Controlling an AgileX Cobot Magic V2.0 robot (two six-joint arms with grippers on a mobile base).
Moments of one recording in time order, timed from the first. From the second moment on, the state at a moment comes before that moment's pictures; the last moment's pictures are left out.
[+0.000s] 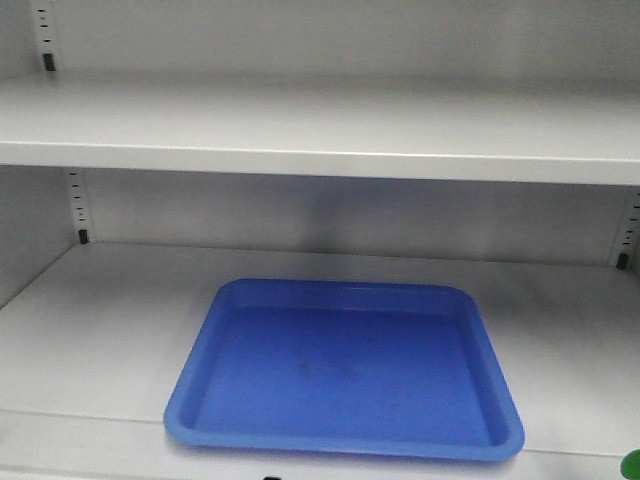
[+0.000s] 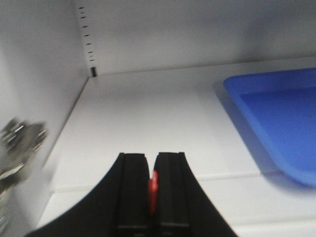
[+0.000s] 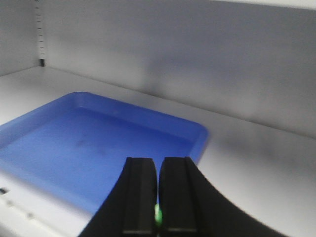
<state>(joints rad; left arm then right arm) -0.04 0.62 -0.56 -0.38 0.23 0.40 0.09 0.58 -0.64 0.77 0.39 -0.84</state>
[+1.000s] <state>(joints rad) -0.04 0.62 -0.56 -0.38 0.23 0.40 0.09 0.58 -0.64 0.77 0.39 -0.84</state>
